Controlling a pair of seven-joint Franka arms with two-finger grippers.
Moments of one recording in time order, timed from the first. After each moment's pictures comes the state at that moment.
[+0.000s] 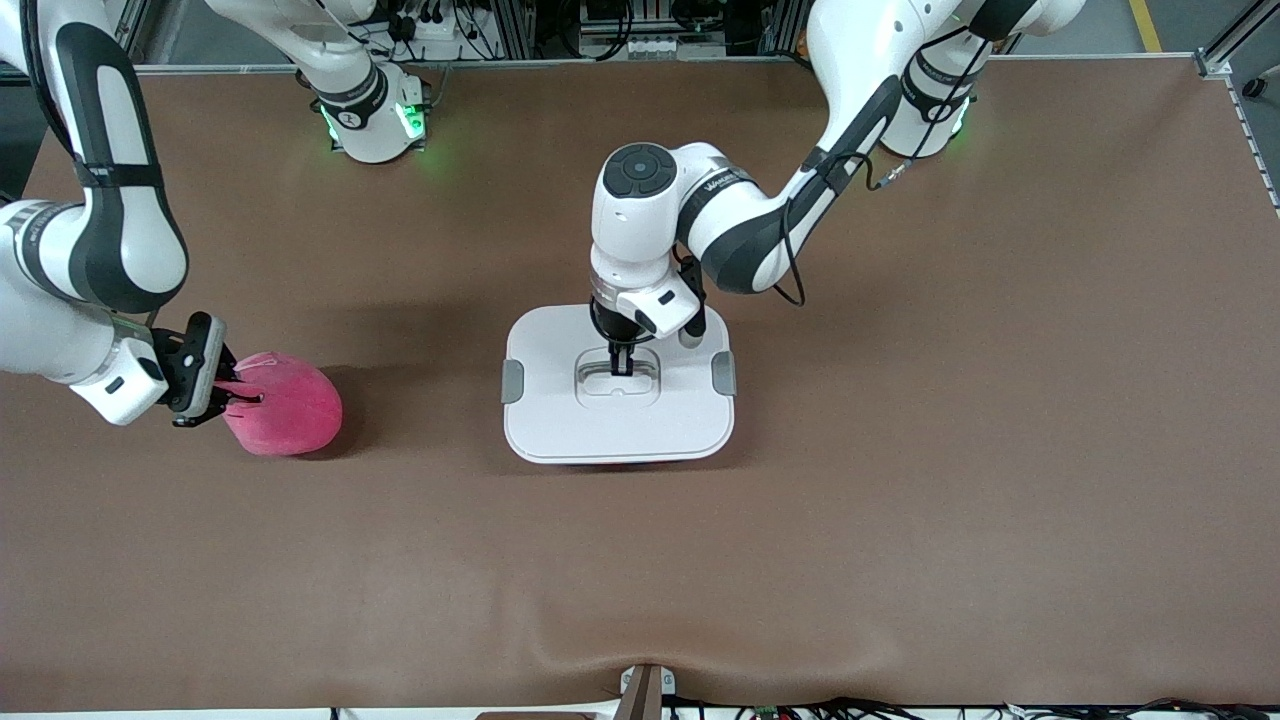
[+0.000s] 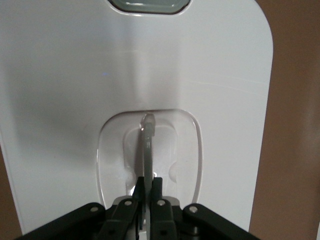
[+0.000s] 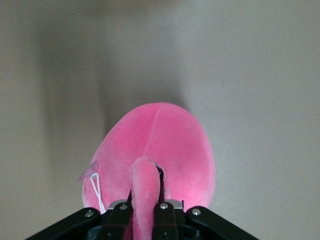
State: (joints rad) left arm -0.63 0.67 -0.27 -1.38 0.31 2.26 -2.56; right arm -0.04 0.27 -0.10 -1.88 0.21 2.04 -1.67
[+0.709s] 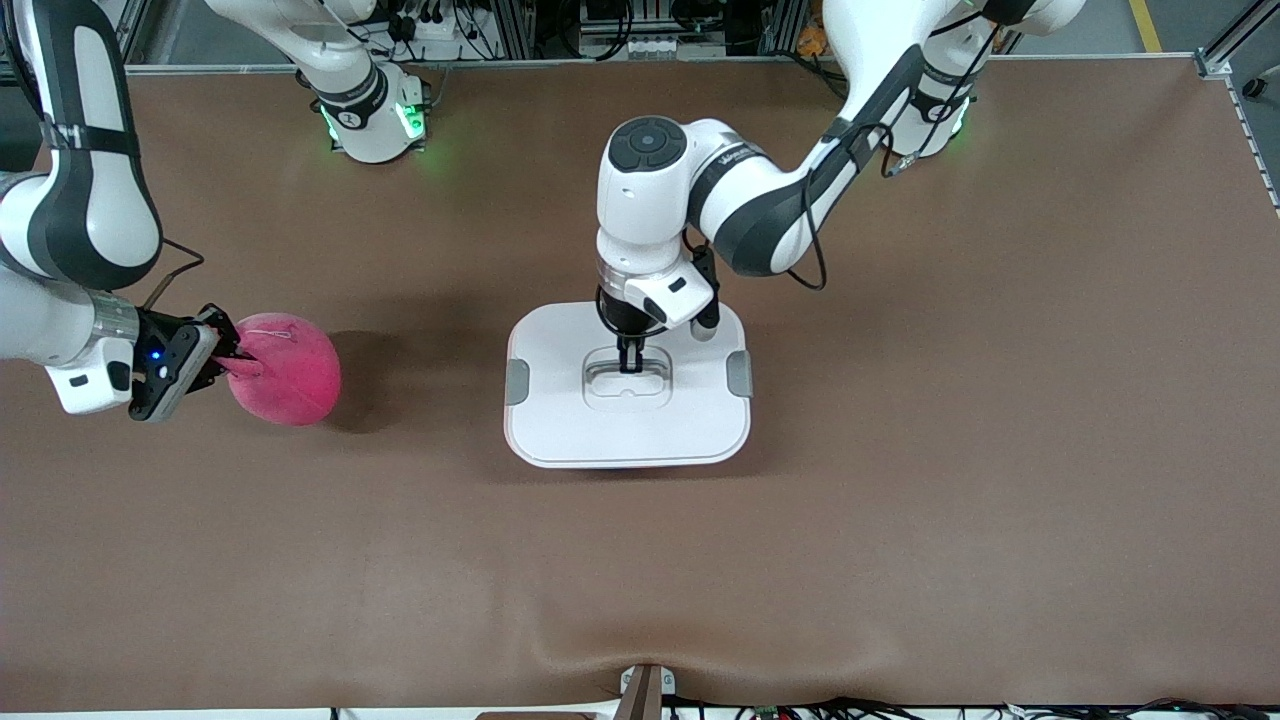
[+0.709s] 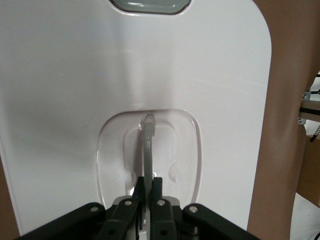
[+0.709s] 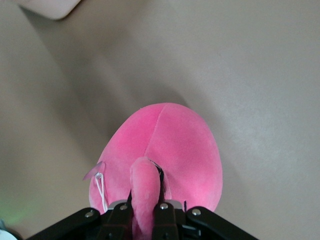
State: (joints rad) left arm -0.61 0.60 -0.26 -1.36 0.32 2.17 -2.50; right arm -0.03 0.21 -0.09 -1.85 0.21 1.87 -1.11
